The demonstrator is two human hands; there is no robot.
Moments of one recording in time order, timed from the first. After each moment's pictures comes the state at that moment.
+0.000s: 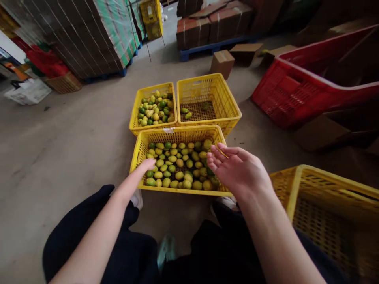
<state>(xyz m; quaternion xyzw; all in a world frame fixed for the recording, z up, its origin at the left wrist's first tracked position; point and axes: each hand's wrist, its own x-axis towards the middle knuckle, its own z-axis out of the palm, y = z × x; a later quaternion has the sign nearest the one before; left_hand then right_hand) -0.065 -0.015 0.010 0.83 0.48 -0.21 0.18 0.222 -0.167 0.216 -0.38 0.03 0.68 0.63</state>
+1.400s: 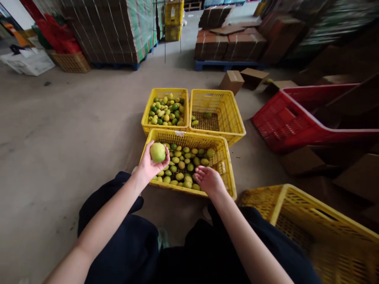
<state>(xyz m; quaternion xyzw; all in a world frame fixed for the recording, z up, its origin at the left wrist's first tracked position) -0.052 -0.110 0.224 -0.02 0.33 0.45 0.83 0.158 -0.156 0.140 -0.60 -0.15 0.65 0.45</state>
